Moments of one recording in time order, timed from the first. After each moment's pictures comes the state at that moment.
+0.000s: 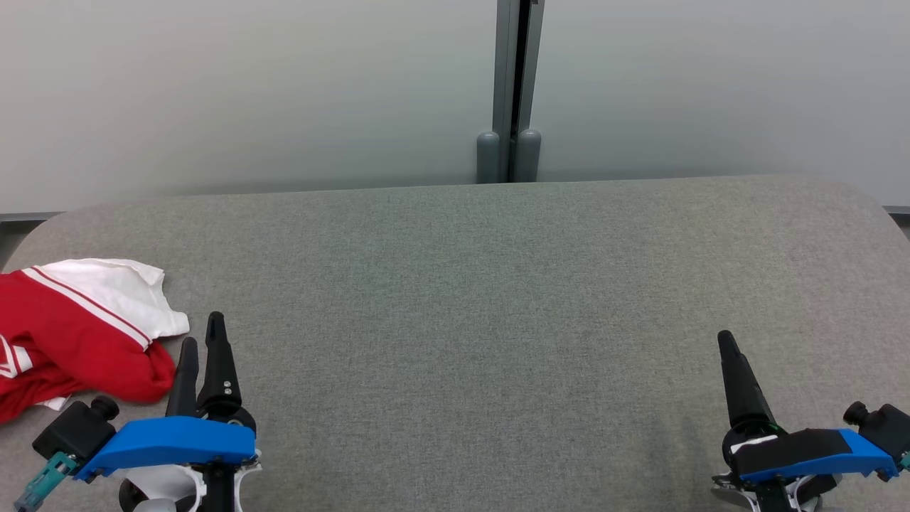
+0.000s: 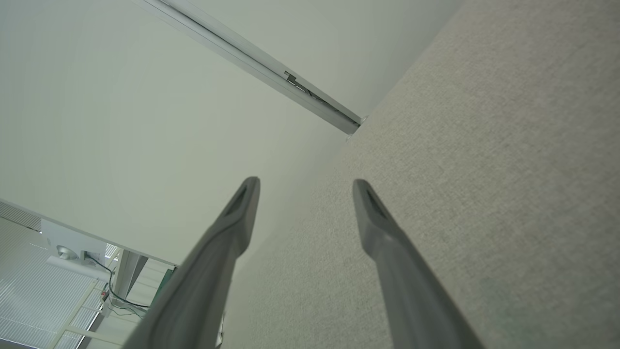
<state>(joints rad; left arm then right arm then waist) -0.09 0.04 0.04 0.21 -0.90 -0.09 -0.06 -0.07 -0.04 -0.03 0.25 1.04 0.13 -0.06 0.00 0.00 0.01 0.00</state>
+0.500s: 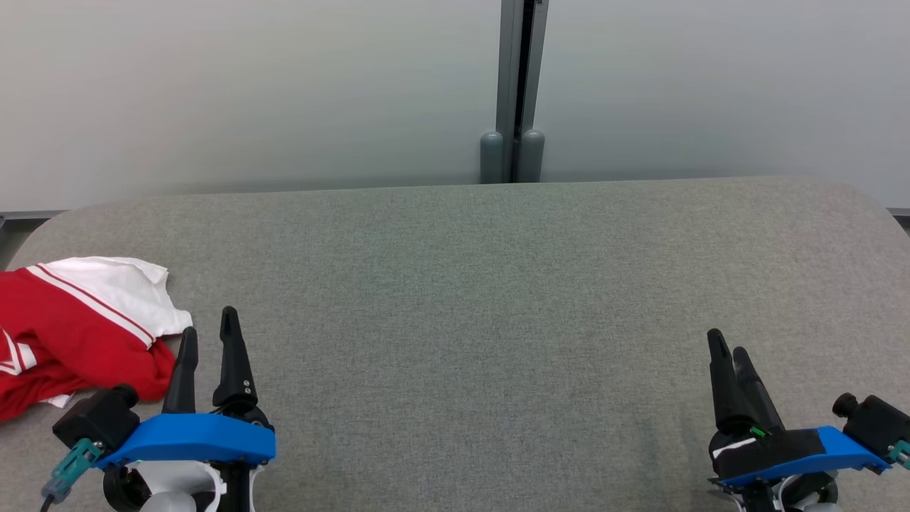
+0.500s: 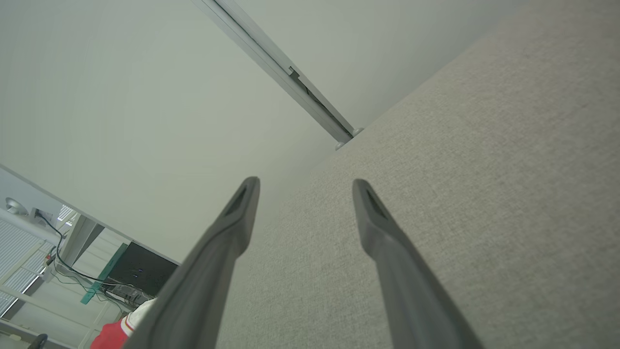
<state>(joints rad) -0.10 0.04 0.02 0.22 -0.65 -0.07 -0.11 -0.08 -0.04 -0.01 0.25 0.83 0.13 -0.11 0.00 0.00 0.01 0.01</state>
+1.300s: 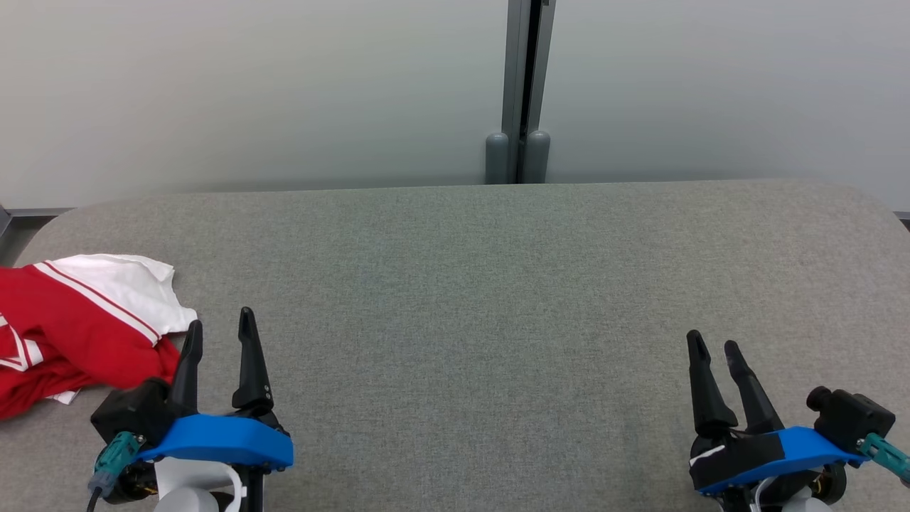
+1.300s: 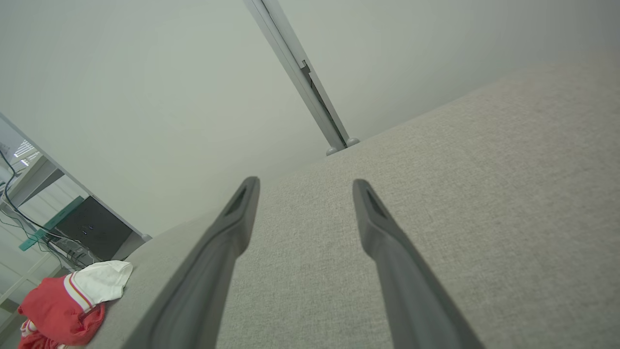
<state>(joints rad) -0.11 0.05 -0.02 0.26 -0.39 -0.05 -0.17 -0.09 -0.04 0.02 0.28 0.58 0.13 -0.17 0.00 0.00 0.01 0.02</state>
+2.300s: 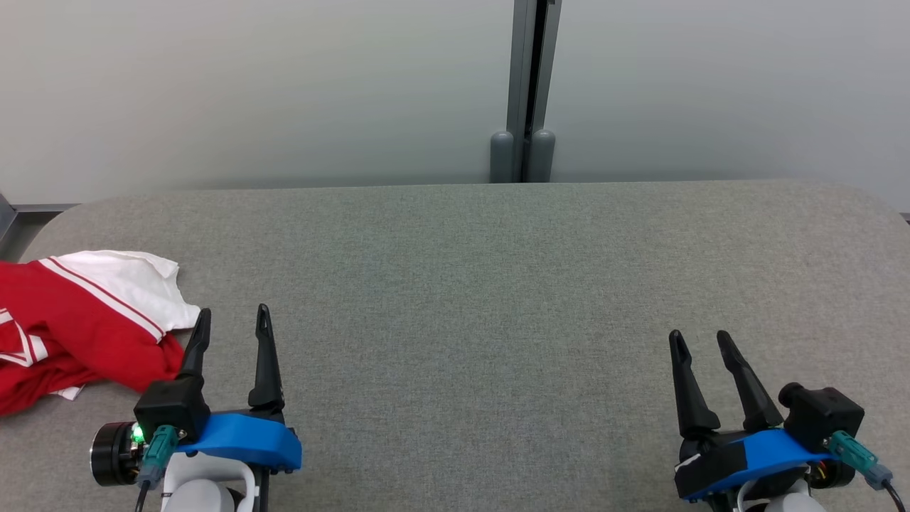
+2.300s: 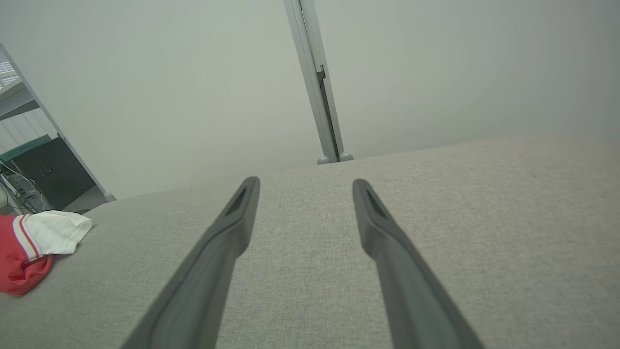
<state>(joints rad) -0.14 0.06 -0.04 0.32 -0.15 -0.03 -0.24 -0.10 -0.05 0.03 0.29 0.31 0.13 -0.24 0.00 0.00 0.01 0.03</state>
